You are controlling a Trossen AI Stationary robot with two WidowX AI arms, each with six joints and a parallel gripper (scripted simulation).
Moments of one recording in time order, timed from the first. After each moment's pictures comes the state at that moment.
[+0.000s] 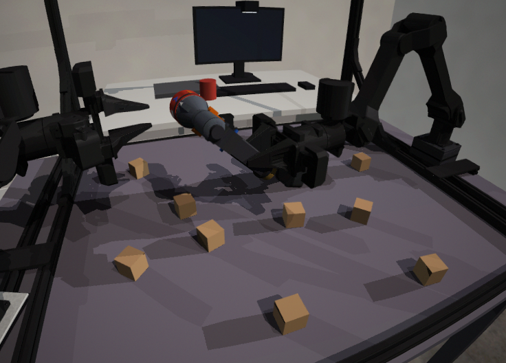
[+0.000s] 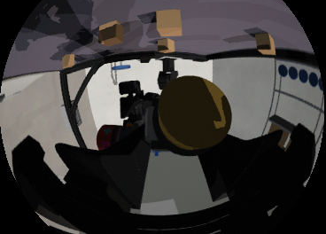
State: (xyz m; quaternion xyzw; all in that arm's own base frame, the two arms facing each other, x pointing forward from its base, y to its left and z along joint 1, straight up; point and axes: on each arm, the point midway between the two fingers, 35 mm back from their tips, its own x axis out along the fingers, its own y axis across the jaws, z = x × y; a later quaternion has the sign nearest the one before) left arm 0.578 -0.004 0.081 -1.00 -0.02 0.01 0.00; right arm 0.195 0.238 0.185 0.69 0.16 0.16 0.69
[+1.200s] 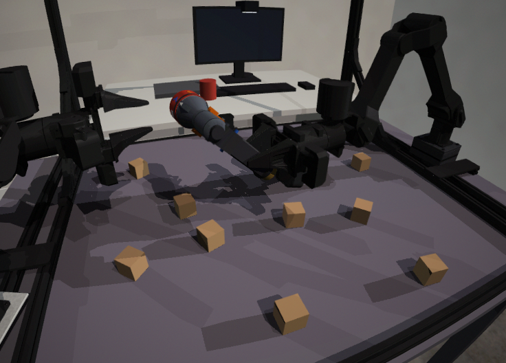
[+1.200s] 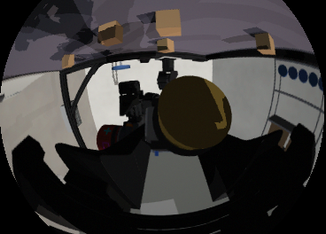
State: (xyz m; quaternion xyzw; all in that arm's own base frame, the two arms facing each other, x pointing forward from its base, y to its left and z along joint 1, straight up) left arm 0.578 -0.003 0.081 -1.00 -0.02 0.01 0.00; right arm 0.195 0.238 0.185 0.69 0.16 0.16 0.69
